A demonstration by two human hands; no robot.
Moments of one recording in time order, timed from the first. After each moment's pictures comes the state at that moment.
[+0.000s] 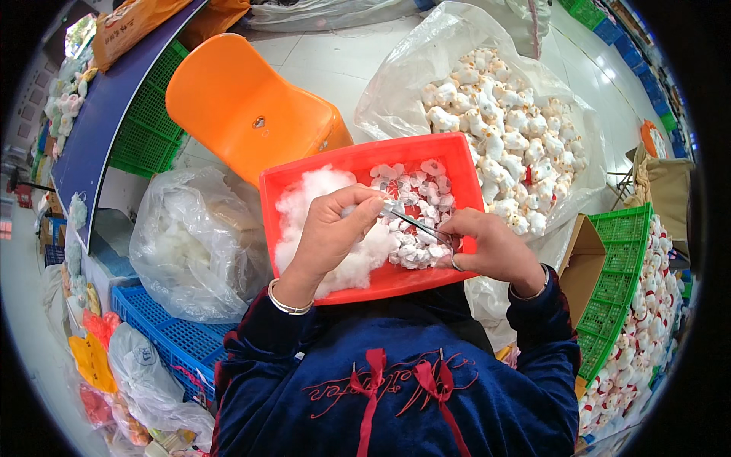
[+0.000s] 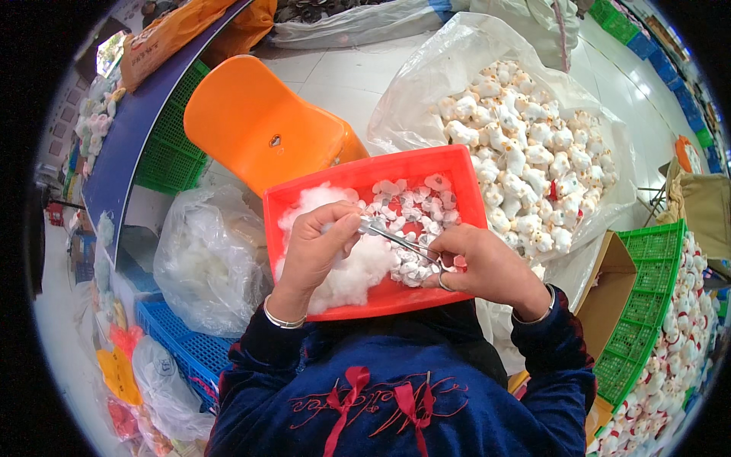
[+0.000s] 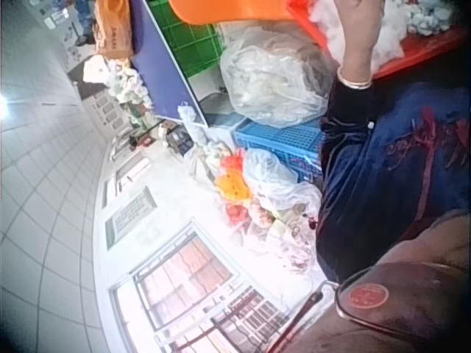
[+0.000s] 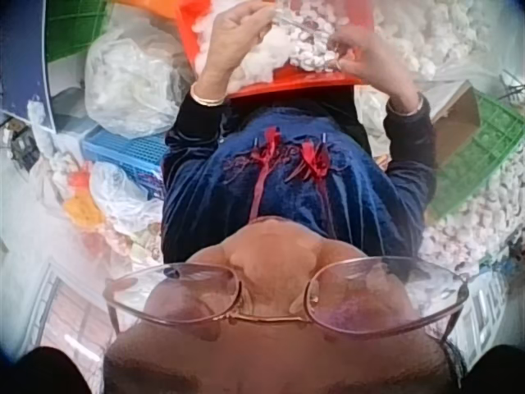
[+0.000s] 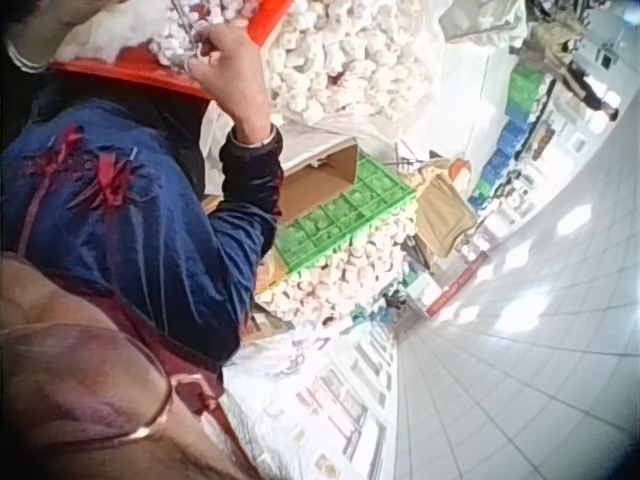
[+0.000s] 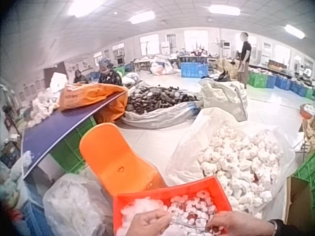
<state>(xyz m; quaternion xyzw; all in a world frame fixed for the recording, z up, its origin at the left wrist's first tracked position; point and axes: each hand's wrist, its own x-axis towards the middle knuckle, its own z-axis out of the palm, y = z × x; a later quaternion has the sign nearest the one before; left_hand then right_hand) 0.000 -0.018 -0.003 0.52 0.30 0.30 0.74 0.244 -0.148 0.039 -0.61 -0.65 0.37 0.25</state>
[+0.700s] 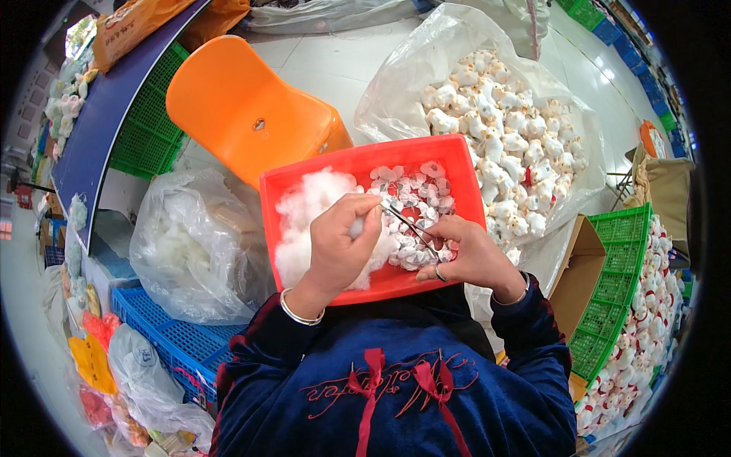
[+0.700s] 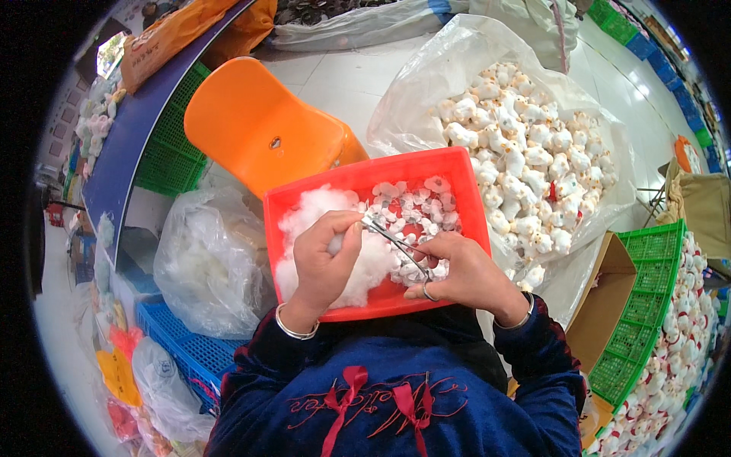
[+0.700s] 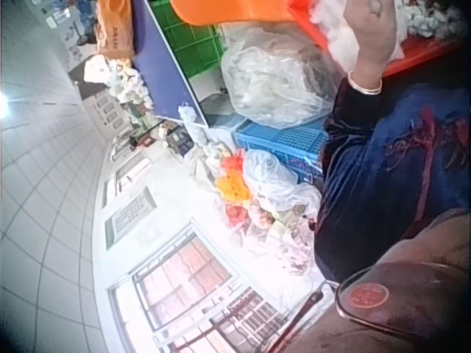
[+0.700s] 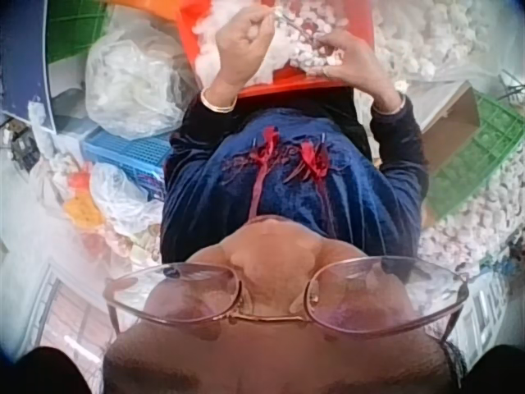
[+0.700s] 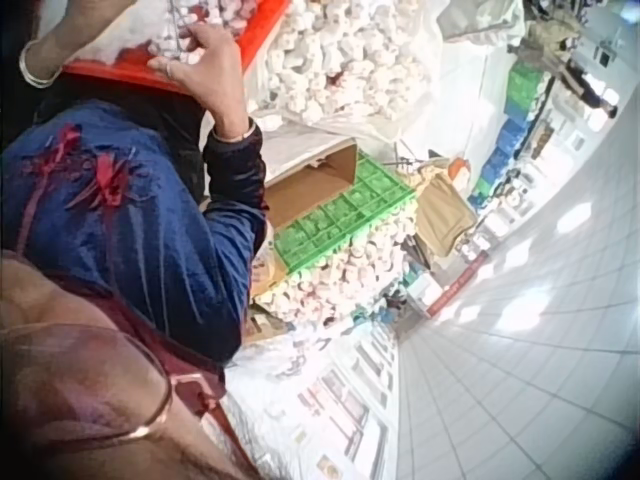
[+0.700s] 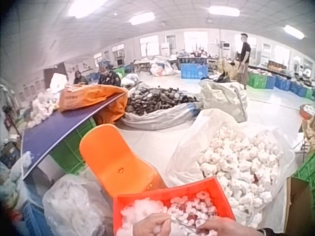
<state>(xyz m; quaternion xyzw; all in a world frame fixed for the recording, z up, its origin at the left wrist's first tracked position) 0.012 -0.036 -0.012 0.71 0.31 0.46 0.44 0.225 -0.150 0.015 -0.62 -0.62 0.39 0.28</state>
